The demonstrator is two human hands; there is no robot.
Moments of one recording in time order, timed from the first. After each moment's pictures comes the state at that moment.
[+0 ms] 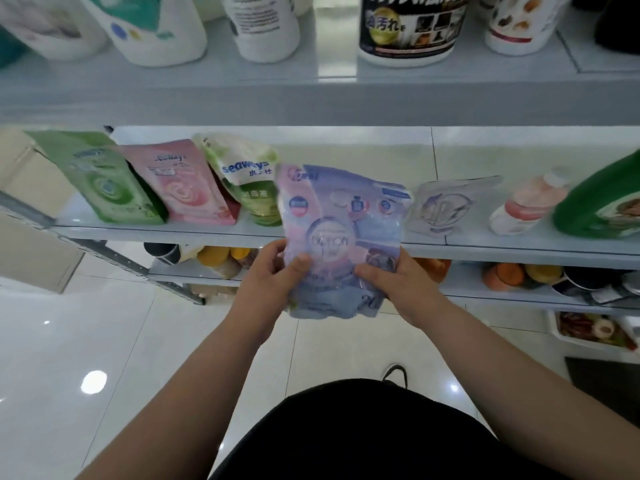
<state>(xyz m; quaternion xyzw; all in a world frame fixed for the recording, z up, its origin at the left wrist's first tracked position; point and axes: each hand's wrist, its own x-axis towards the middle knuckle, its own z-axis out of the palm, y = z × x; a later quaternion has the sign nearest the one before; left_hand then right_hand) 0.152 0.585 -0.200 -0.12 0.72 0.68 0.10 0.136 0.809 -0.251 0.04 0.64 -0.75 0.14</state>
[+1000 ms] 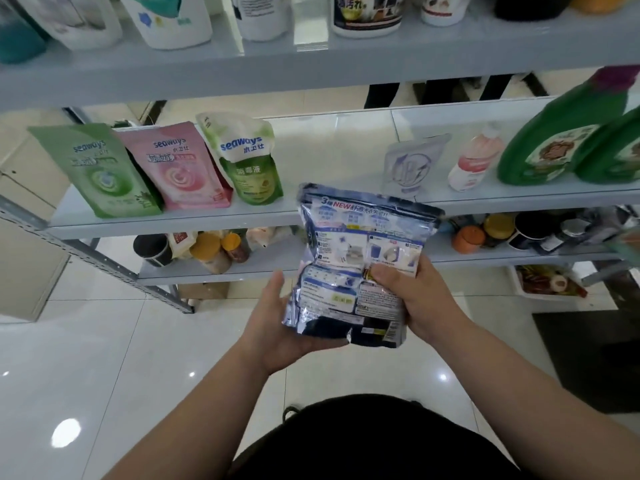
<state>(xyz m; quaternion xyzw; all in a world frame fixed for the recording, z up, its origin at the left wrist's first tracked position) 0.272 0.560 -0.228 -0.16 0.39 0.80 0.42 0.289 0.788 -0.211 0.12 0.54 -0.83 0.06</state>
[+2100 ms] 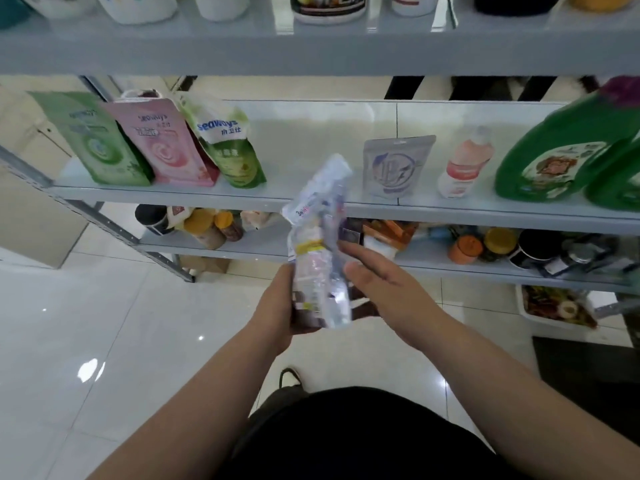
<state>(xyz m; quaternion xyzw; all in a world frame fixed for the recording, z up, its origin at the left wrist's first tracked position) 0.275 0.686 -0.218 -0.31 0.53 0.75 0.25 0.282 0.872 -0.188 0.00 0.69 -0.69 0.22</state>
